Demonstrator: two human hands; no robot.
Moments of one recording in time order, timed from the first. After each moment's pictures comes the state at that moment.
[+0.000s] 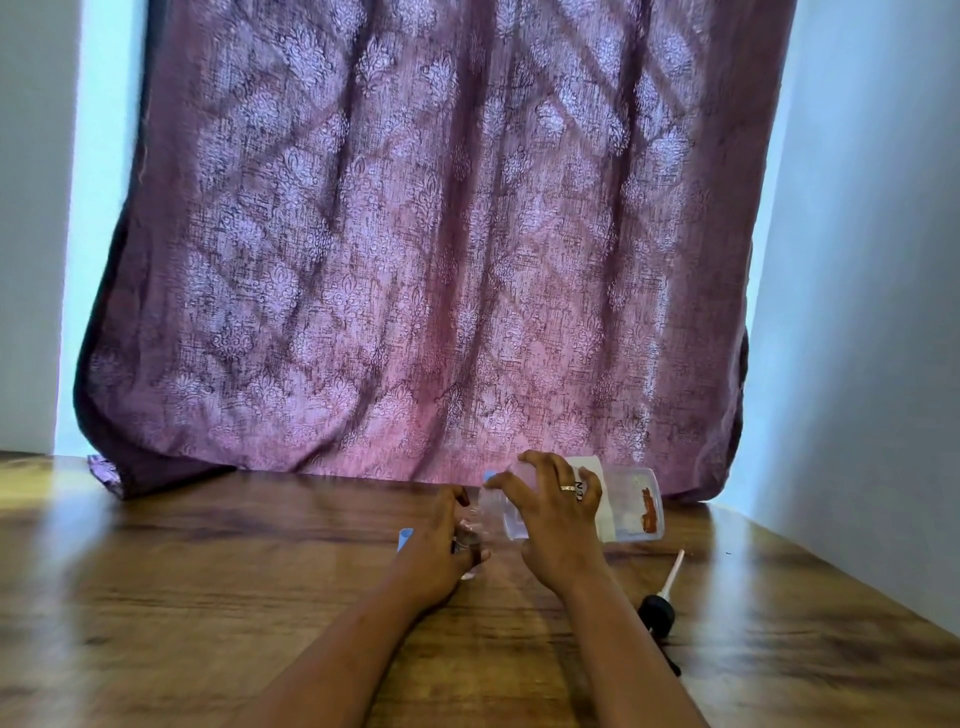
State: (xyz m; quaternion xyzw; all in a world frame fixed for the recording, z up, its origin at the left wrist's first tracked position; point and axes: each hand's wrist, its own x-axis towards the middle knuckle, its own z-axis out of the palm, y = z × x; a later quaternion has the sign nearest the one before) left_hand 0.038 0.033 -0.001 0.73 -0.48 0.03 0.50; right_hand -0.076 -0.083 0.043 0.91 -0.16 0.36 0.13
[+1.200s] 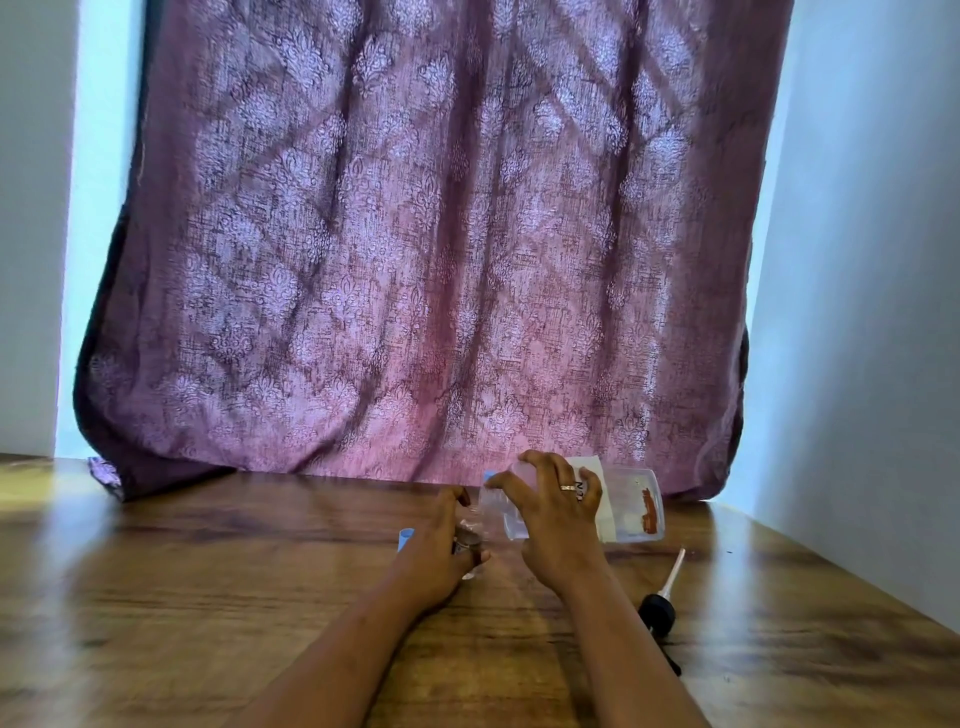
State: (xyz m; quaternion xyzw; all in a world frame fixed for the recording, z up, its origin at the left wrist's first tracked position) left_hand 0.041 0.031 -0.002 0.73 -0.48 0.03 0.49; right_hand -0.078 -0.082 0.044 0.91 -0.16 0.35 0.12
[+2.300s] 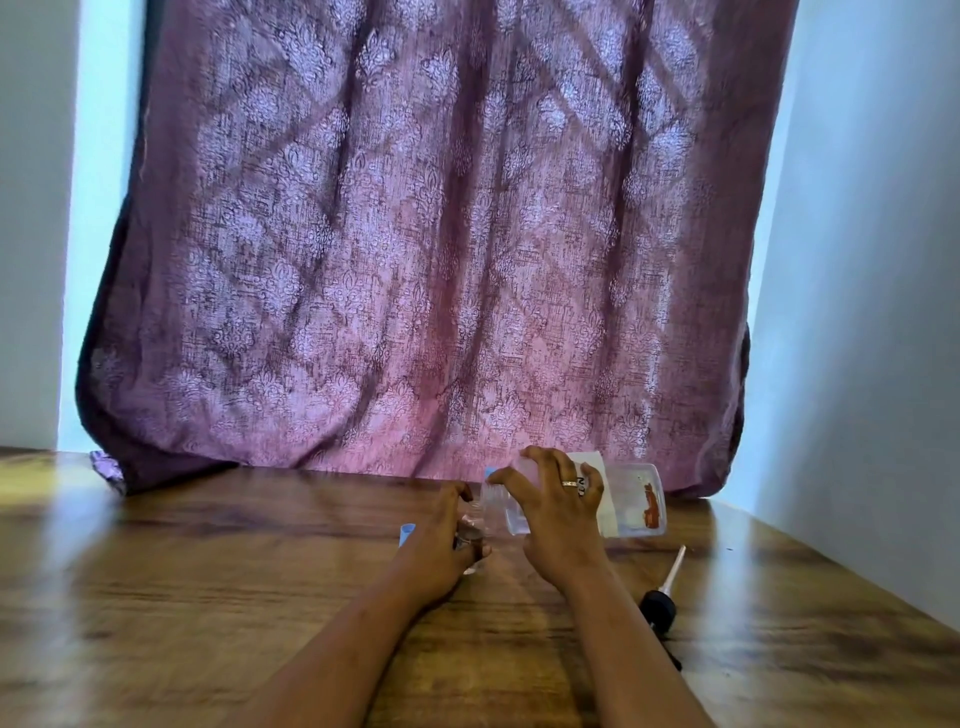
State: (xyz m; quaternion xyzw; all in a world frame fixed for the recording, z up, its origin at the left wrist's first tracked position) left_hand 0.037 0.033 -0.001 0.72 -0.49 0.03 0.50; right_hand -0.076 -0.085 0.042 0.91 -0.16 0.36 0.12
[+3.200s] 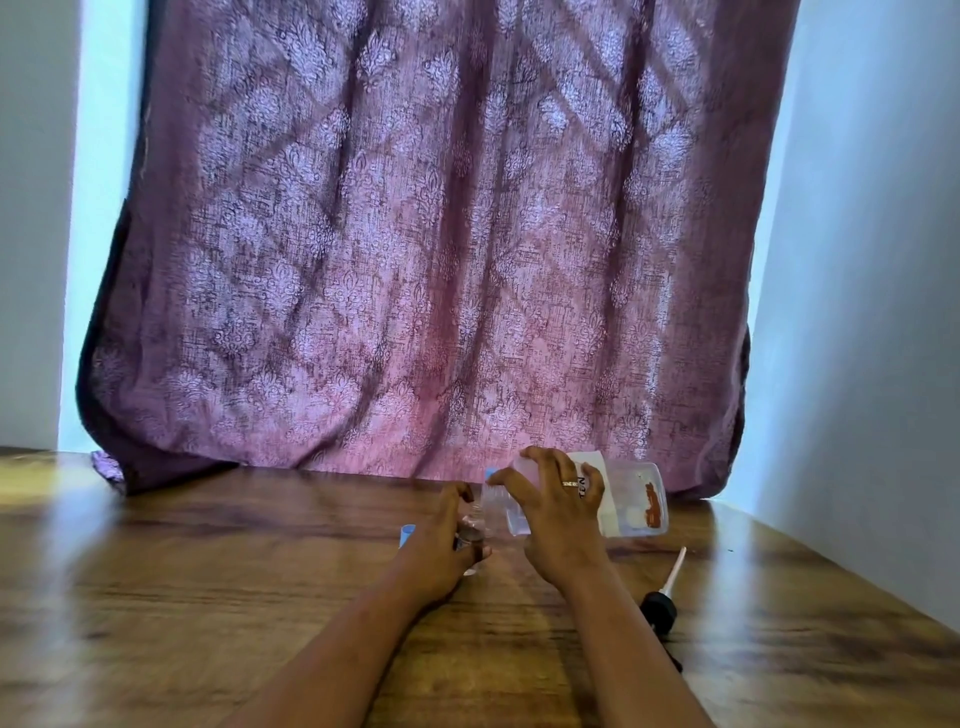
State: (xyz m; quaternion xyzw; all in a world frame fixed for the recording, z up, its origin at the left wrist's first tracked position) left_hand 0.039 0.031 -0.001 0.72 -0.49 0.03 0.49; right_hand -0.076 -0.084 0.043 0.91 -0.16 0.36 0.14
